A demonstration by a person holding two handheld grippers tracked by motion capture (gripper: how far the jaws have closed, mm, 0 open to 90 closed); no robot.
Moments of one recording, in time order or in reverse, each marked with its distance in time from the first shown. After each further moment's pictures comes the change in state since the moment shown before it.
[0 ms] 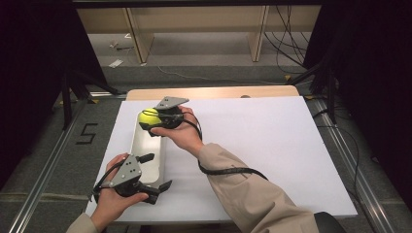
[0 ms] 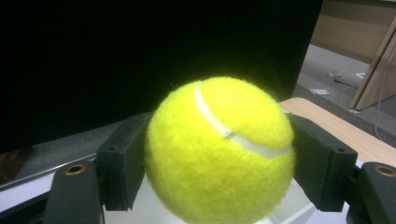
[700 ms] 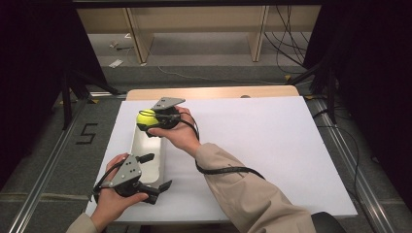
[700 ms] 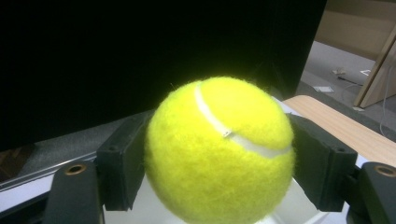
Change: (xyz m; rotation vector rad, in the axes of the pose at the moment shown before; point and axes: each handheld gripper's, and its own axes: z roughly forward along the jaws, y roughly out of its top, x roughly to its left) left arm 0.000 0.000 0.000 -0.001 -0.001 -0.001; right arm 0.002 -0.001 0.010 0.013 0.009 0.000
